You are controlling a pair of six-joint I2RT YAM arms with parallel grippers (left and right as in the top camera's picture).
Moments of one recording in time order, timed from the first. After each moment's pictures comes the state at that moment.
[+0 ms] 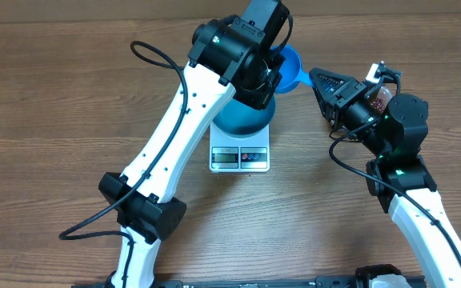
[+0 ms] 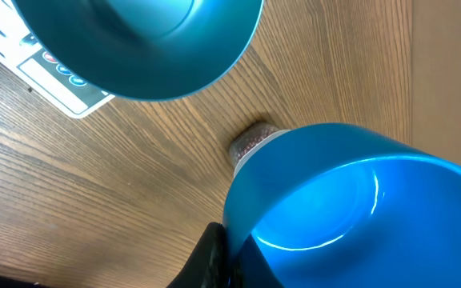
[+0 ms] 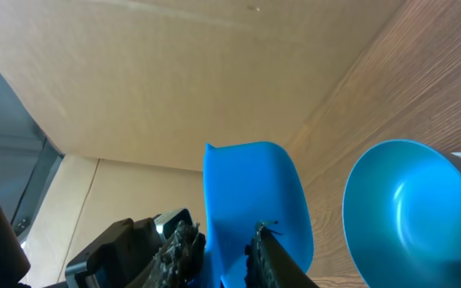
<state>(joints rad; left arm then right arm) -0.61 2.14 2.48 -1.44 0.15 -1.67 0.11 1.19 0.78 0.28 -0.51 1.33</state>
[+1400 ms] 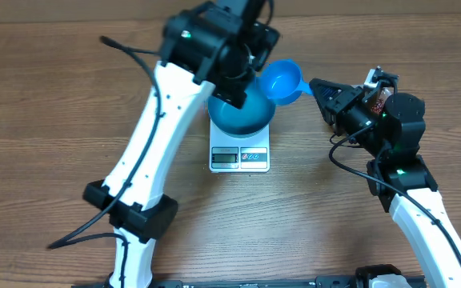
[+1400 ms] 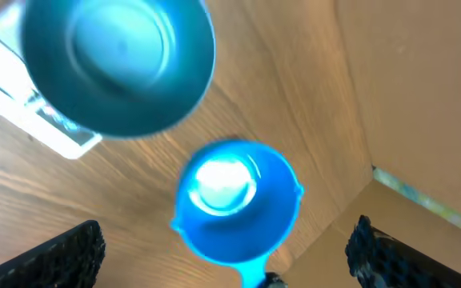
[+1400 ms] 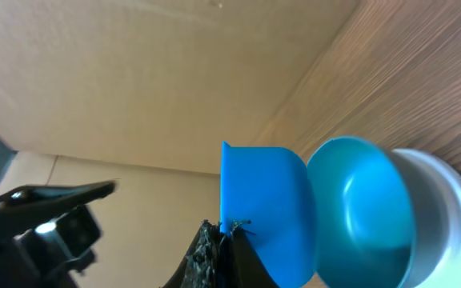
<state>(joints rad) -0.53 2.10 2.61 -1.50 0.10 -1.55 0.09 1.19 0.78 0.17 -0.51 1.20</state>
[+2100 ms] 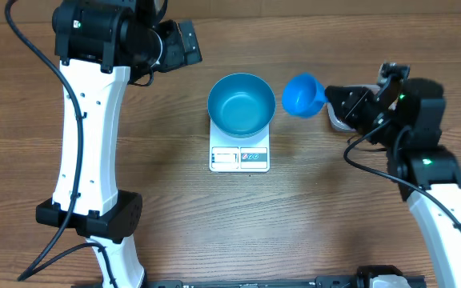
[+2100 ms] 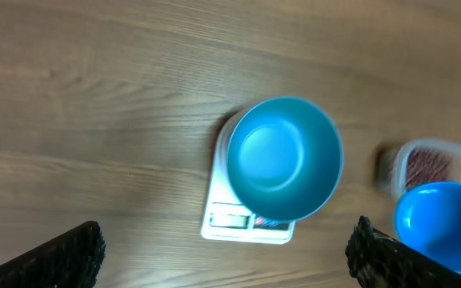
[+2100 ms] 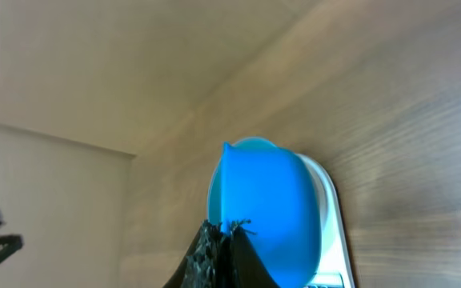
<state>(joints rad) -0.25 2.01 2.62 -1.68 0.07 -0.46 0.02 1.18 1.03 -0.39 -0.49 0.74</state>
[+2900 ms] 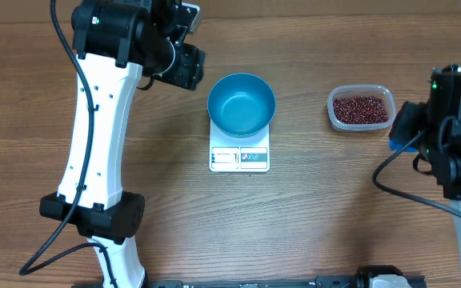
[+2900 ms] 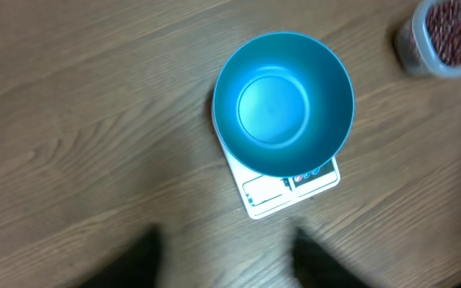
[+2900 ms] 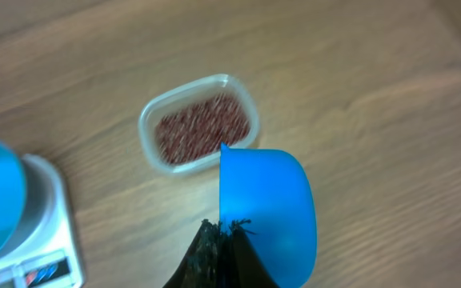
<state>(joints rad) -0.27 2.01 2.51 -1.65 0.16 0.06 0.02 1.20 1.52 -1.21 0.27 0.30</state>
